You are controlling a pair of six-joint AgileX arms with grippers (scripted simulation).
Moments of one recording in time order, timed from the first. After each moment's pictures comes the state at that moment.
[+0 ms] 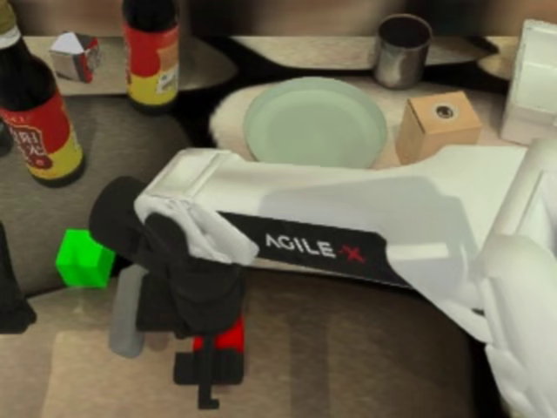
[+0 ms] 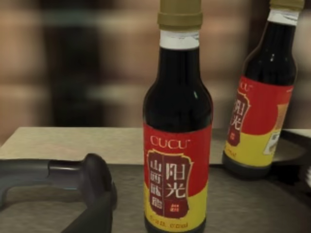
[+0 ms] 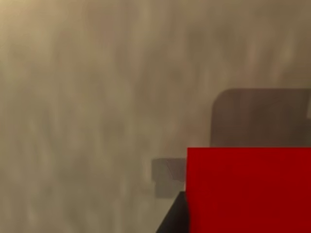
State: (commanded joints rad) left arm 0.00 0.00 0.00 0.00 0.00 0.00; right arm 1.02 2.38 1.91 -1.11 -0.01 -0.53
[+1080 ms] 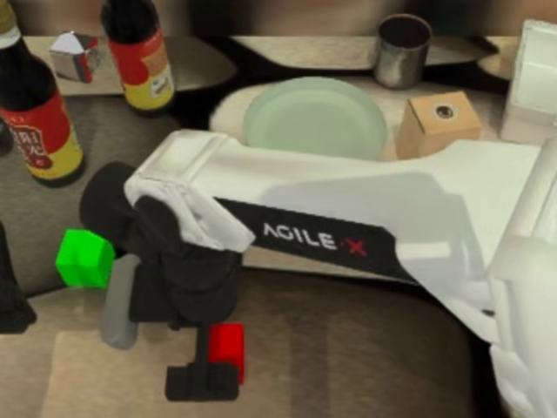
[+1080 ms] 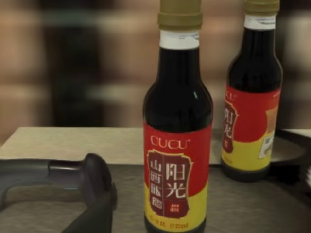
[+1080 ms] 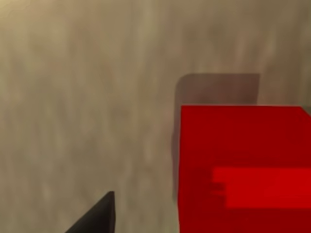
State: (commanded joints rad) left arm 0.00 0.00 0.00 0.00 0.00 0.00; right arm 1.03 2.37 1.98 -1.18 -0.01 -0.53
